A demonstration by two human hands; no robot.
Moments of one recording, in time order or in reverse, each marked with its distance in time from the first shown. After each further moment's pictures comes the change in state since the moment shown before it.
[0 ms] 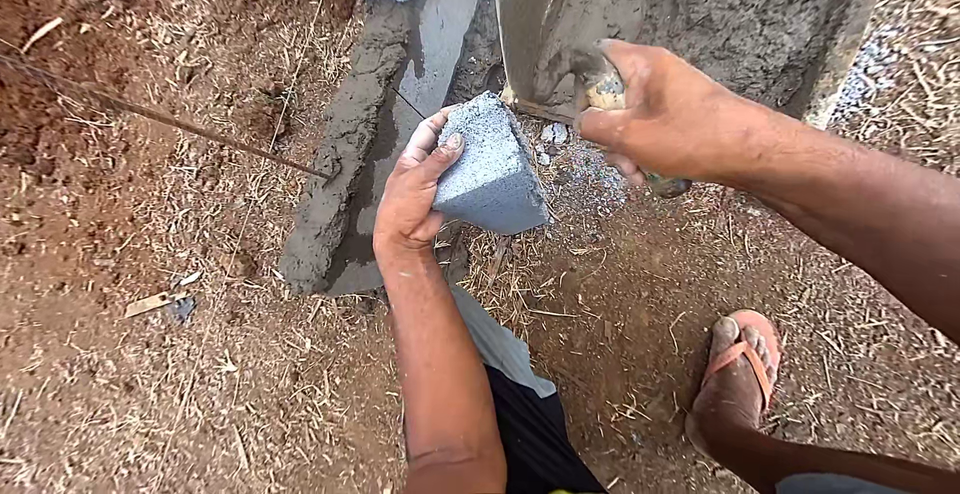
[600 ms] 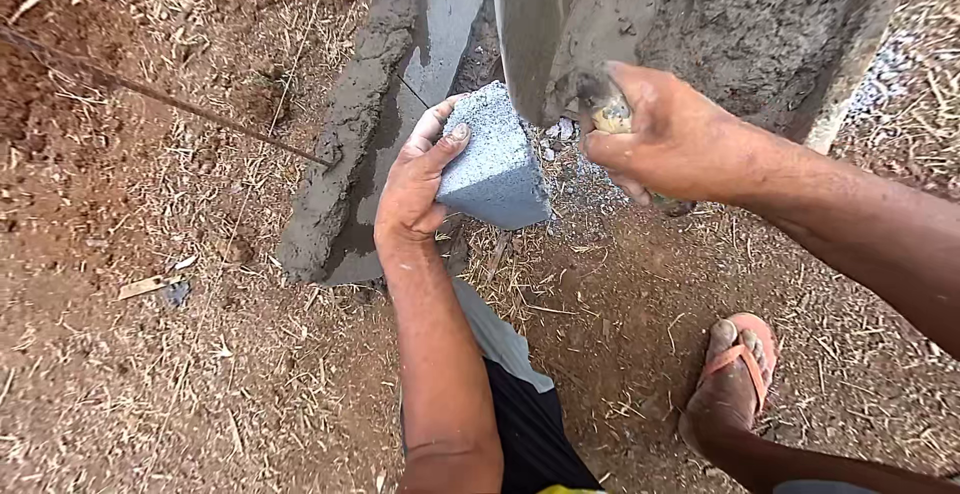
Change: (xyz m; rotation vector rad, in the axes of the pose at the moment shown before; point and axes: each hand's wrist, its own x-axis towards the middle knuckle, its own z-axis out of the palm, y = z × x) left_hand -0.001 0.002 0.000 -0.008 0.008 -0.004; right_hand -0.005 0.009 0.010 -0.003 -0.071 -0.011
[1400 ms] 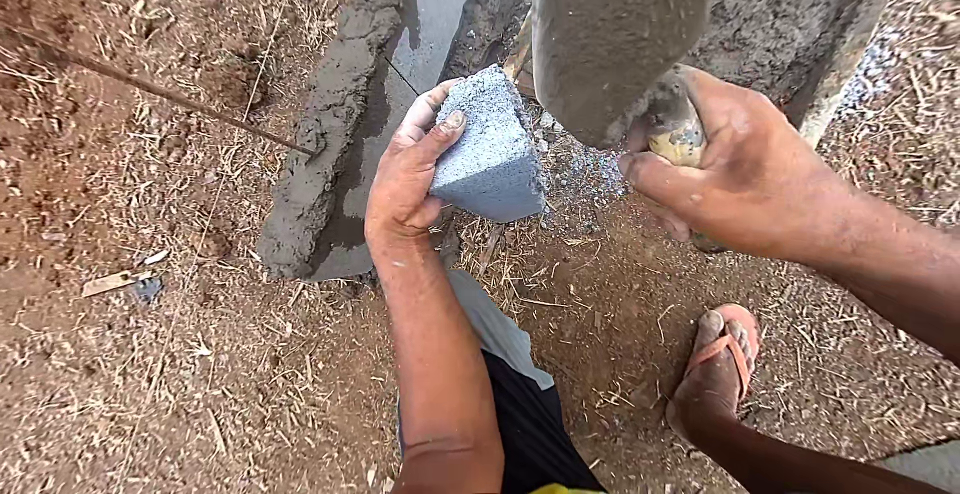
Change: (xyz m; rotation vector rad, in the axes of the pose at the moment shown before) left_hand 0.000 -0.001 0.001 -0.021 -0.003 0.000; right_hand -0.048 0.003 0.010 -0.005 0.188 -0.118
